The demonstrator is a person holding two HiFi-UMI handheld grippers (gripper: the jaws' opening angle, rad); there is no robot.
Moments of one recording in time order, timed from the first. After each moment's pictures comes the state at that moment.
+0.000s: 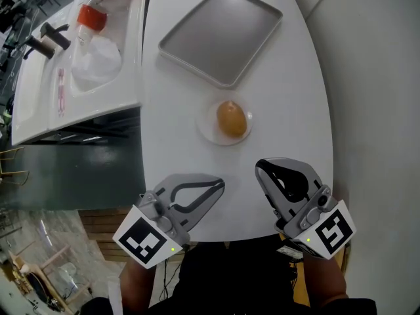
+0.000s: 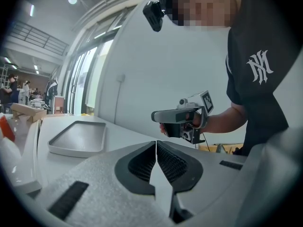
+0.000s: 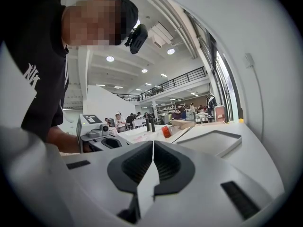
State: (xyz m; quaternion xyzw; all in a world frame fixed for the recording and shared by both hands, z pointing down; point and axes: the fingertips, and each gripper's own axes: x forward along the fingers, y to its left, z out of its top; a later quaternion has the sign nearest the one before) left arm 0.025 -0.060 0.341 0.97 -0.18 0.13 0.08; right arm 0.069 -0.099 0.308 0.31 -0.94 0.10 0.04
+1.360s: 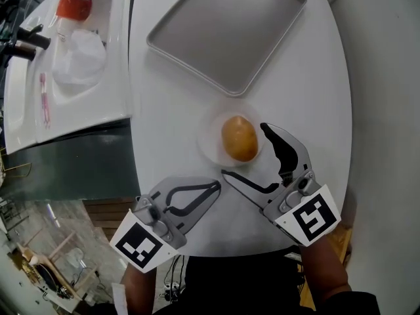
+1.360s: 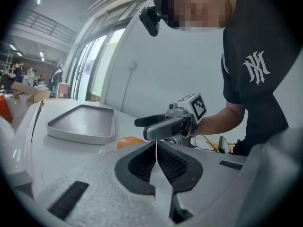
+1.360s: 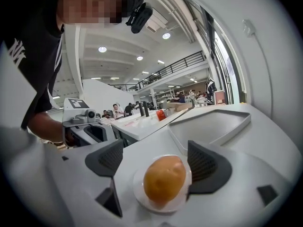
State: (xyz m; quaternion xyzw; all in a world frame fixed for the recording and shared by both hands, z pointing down) left arm 0.012 -0.126 0.412 0.96 -0.19 0.16 0.14; right arm 0.038 -0.195 0.417 0.30 -0.93 0.16 0.11
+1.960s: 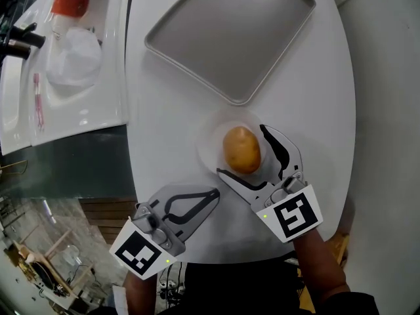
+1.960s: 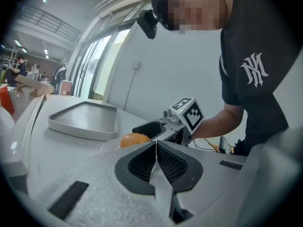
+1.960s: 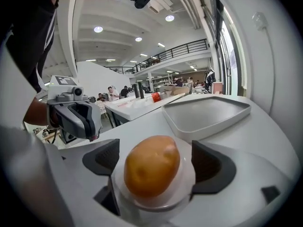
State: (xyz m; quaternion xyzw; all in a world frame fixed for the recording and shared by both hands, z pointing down) left arm 0.010 -0.135 0.423 0.96 -0.20 0.14 0.16; right arm 0.032 -0.211 0.473 0.31 -0.91 0.15 0.22
